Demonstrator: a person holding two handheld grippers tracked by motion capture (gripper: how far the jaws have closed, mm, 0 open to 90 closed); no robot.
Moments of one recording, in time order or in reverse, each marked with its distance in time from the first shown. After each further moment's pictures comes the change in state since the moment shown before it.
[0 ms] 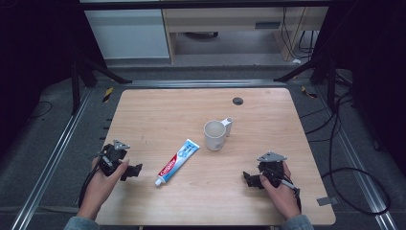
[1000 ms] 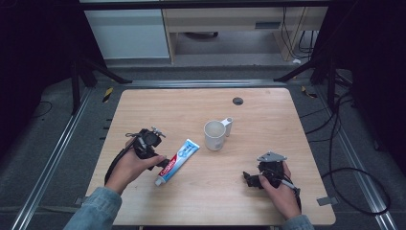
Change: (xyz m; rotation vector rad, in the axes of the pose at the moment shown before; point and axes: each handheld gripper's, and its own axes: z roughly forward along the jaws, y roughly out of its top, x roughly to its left) left arm -0.068 0.088 0.013 0.196 -0.165 0.176; right arm 0.000 0.000 0.000 0.002 0.000 0.001
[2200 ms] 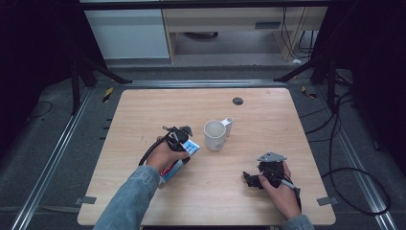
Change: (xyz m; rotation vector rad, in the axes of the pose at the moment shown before) left arm -0.021 0.060 0.082 0.216 -0.015 0.013; right arm 0.000 0.000 0.000 0.000 -0.002 -0.002
